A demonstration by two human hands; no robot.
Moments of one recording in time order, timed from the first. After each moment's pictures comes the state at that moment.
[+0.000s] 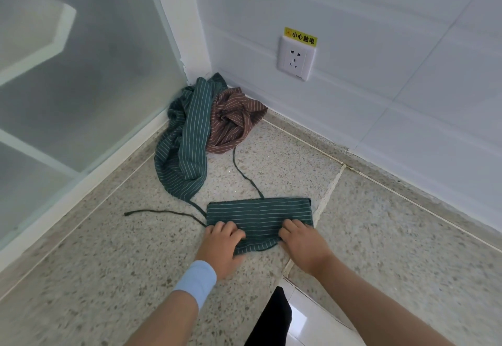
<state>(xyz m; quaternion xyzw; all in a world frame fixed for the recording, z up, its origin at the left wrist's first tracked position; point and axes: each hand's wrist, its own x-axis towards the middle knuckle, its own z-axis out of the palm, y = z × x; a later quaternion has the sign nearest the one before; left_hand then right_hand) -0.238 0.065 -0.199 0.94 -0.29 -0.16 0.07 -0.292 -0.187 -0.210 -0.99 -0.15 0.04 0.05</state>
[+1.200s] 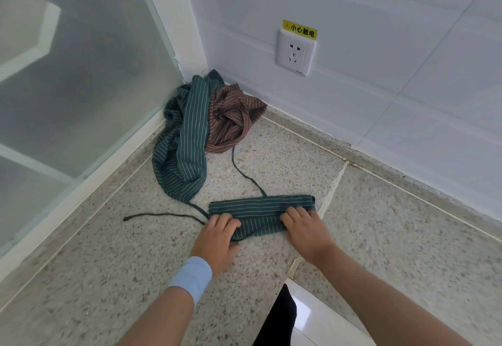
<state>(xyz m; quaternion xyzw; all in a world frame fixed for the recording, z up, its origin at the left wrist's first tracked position) -0.219 0.075 -0.198 0.94 -0.28 -0.14 0.11 -0.269 -0.186 -0.205 -0.99 -0.09 0.07 0.03</state>
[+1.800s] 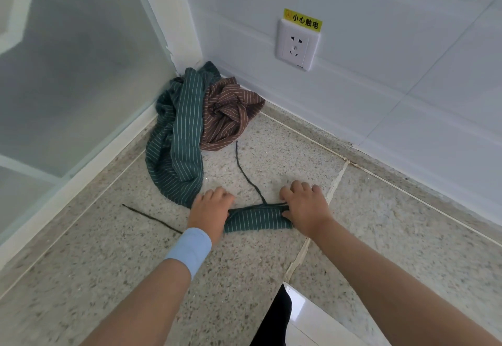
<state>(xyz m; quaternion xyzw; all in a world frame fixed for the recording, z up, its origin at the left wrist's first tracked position) -0.159 0.053 -0.189 0.96 -0.27 -0.07 0.05 -0.210 -0.202 -0.174 -0.99 -0.05 0.16 -0.02</state>
